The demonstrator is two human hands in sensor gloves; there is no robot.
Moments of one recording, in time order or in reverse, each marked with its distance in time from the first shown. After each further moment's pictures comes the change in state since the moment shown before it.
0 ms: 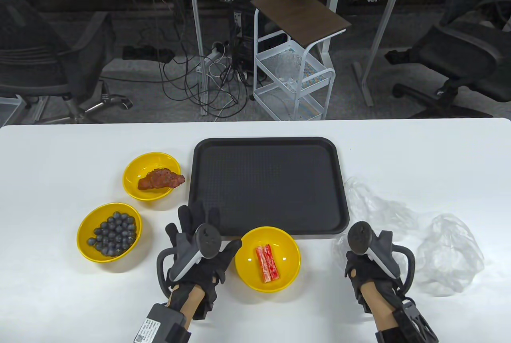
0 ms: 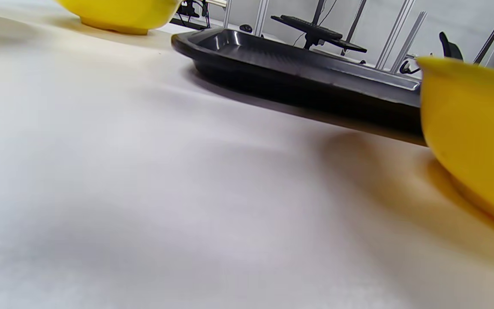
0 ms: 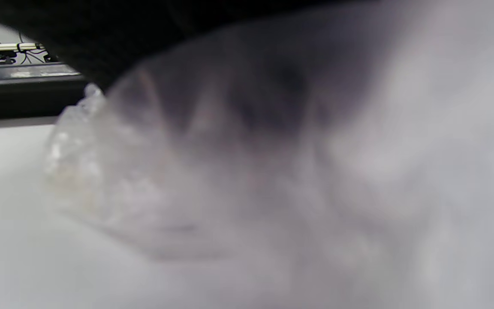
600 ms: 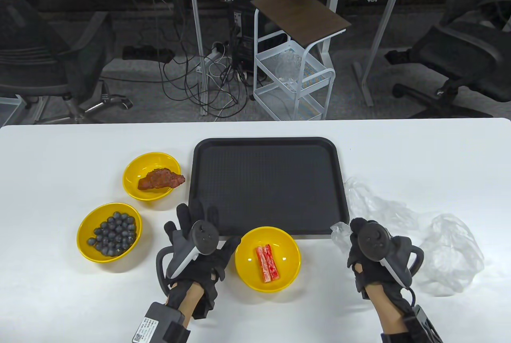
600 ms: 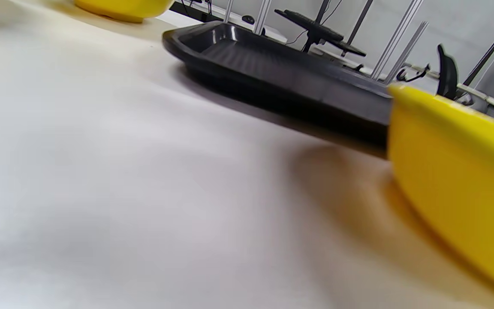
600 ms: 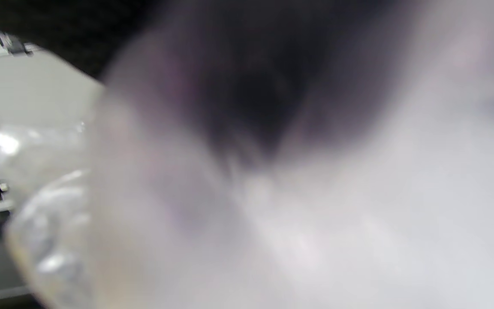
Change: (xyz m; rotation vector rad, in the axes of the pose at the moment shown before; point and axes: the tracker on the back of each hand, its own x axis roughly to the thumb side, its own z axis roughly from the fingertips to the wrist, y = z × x) left_hand 0.002 0.009 0.004 -0.025 -0.027 0.114; right_hand -0.002 -0.054 0.024 -0.349 -0.090 -0.230
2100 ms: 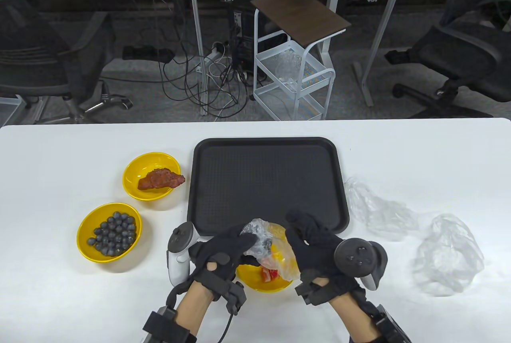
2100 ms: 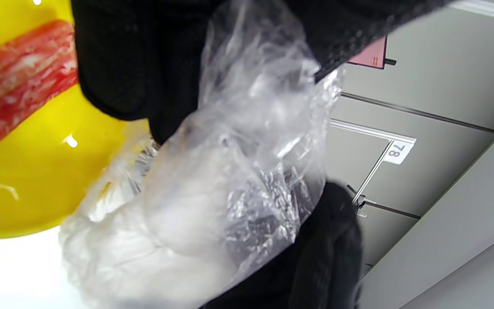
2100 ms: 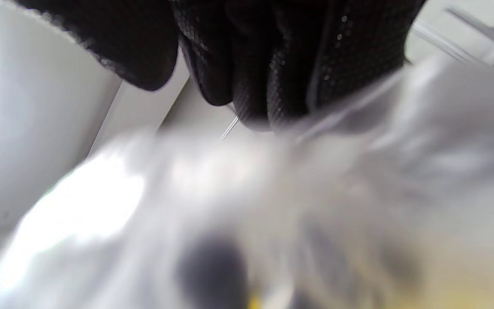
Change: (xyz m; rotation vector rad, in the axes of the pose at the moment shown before) left_hand 0.016 -0.015 0.001 -0.289 -0.266 1.358; right_hand 0.077 -0.007 0.020 -0.006 -0.312 -0.813
